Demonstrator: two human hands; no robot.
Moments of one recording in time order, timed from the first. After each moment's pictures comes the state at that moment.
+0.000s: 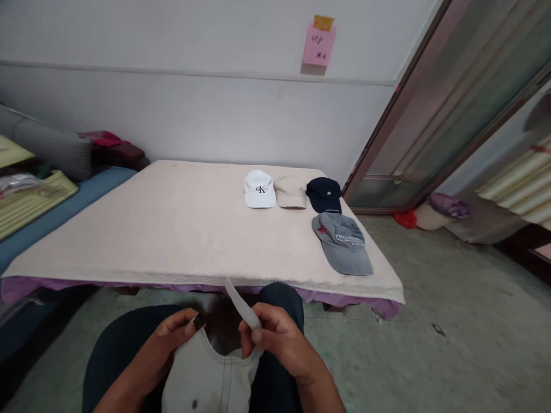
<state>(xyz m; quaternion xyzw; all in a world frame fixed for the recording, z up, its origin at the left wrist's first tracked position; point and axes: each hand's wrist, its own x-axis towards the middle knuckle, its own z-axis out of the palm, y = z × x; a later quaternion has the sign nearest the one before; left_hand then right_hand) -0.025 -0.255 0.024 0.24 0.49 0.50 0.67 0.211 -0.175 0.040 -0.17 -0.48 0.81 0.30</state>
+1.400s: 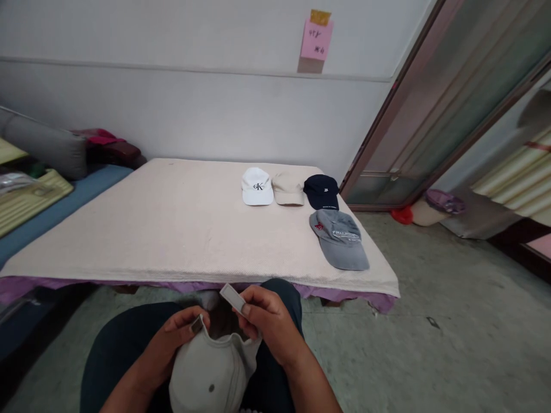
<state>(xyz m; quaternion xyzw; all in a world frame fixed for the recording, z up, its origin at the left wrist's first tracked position) -0.010 -0.252 0.029 0.24 0.44 0.50 0.71 0.188 -0.173 0.059 -0.27 -0.47 0.77 0.34</state>
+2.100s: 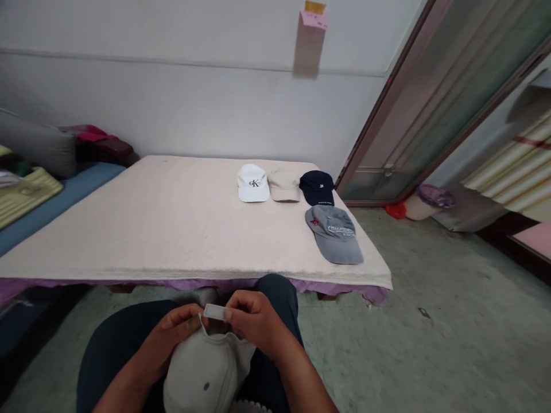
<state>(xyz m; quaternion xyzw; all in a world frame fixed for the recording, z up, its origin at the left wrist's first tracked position) -0.006 -0.250 0.041 0.25 0.47 0.47 0.70 0.181 -0.175 0.056 -0.32 -0.57 0.71 0.26</state>
